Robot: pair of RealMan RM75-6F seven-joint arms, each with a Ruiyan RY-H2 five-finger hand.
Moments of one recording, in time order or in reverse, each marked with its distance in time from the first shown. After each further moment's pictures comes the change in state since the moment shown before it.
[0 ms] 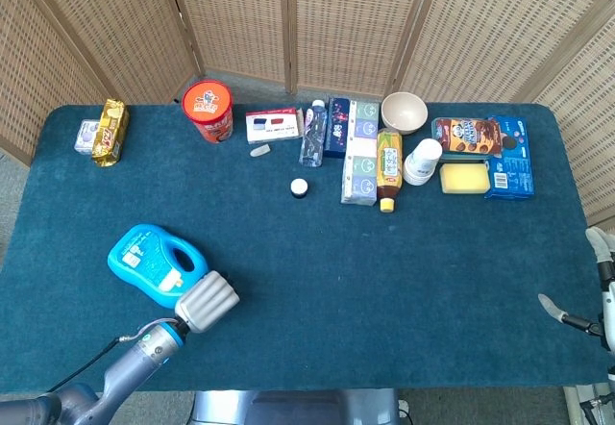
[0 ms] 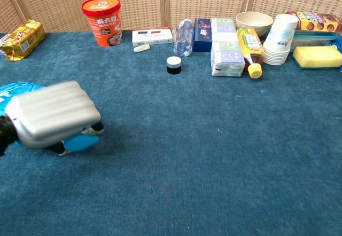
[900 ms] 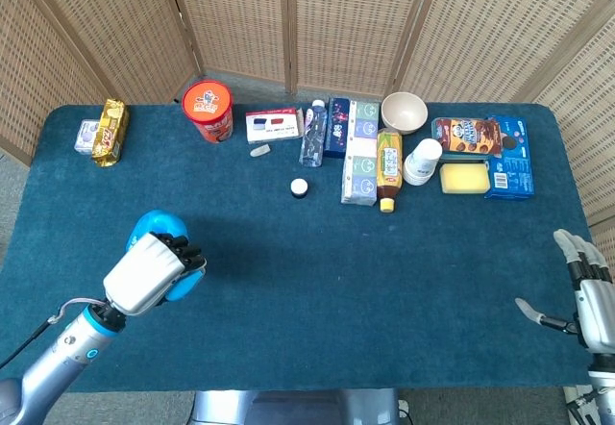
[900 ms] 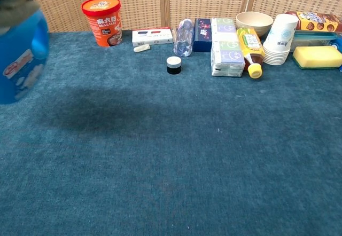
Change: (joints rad) left arm 0.011 0.390 -0.059 -0.262 0.245 0.360 -0.752; right arm 0.037 -0.012 -0.034 0.006 -0.054 -0.062 0.075
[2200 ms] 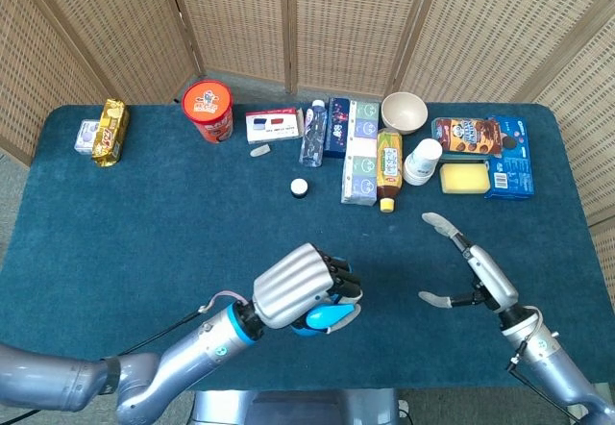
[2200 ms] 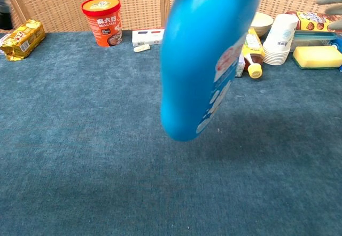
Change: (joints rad) left arm -0.386 -0.440 -0.259 -0.104 -0.325 -0.255 -0.079; right arm 0.329 -0.025 -0.046 -0.055 -0.190 -0.229 0.629
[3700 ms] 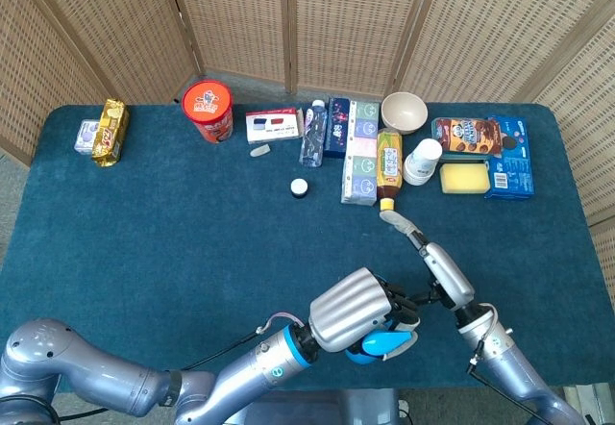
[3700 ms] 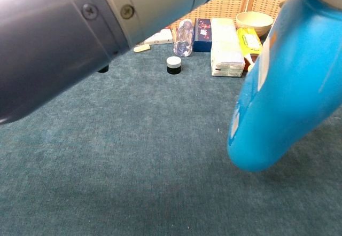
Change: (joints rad) left arm -0.125 -0.280 -0.026 0.090 -0.080 0.035 0.093; right arm 0.068 -0.070 0.042 -0.210 0.142 -0.063 -0.281
